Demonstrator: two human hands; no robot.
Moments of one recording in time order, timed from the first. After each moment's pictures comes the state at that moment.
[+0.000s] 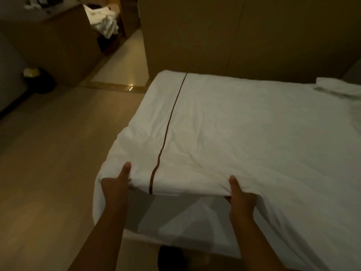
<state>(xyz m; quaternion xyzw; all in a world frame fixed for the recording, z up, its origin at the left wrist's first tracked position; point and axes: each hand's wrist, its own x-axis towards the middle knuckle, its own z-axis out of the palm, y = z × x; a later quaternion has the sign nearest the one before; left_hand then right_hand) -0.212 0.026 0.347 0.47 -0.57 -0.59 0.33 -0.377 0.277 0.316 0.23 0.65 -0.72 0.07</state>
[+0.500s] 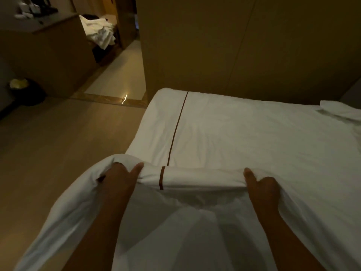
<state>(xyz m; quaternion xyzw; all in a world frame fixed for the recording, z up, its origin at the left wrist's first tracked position) -0.352 -0.116 0.394 0.55 -0.75 -0.33 0.16 -0.542 0.182 0.375 0.04 0.92 -0.38 -0.03</state>
